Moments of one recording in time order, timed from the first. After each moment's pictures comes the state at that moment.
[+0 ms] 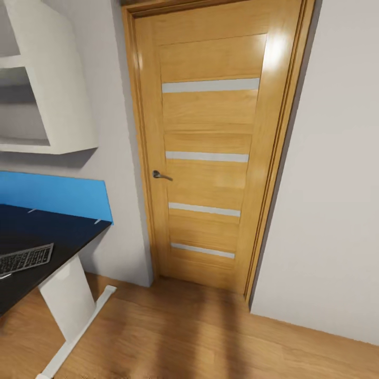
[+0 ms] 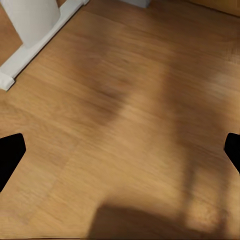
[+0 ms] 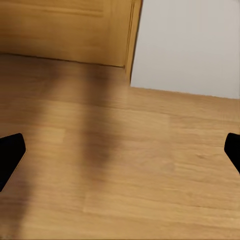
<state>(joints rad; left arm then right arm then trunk) 0.00 0.01 0.01 -0.11 0.22 -0.83 0.00 -0.02 0.00 0.00 -0.15 0.00 -0.97 -0.17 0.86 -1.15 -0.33</state>
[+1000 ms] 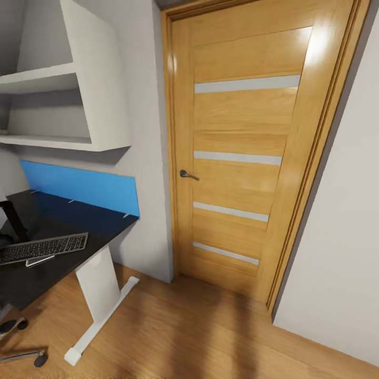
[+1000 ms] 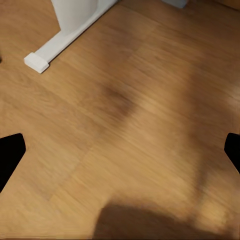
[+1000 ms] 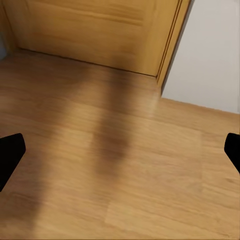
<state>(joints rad) 0.00 0.01 0.01 -0.11 0.22 -0.83 0.00 -0.02 0.00 0.00 -0.15 0.00 -0.97 -0.17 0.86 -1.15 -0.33</state>
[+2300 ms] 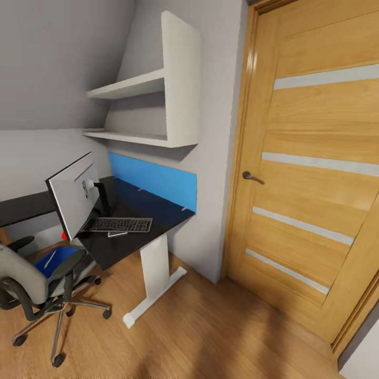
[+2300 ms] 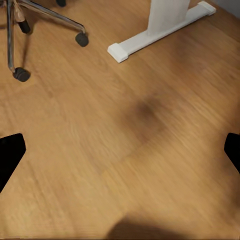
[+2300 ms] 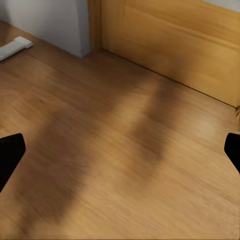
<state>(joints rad) 0.00 0.01 0.01 -0.11 0.22 -0.87 0.01 -0.02 0.00 0.00 -0.15 0.00 -0.97 -0.17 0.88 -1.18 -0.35</state>
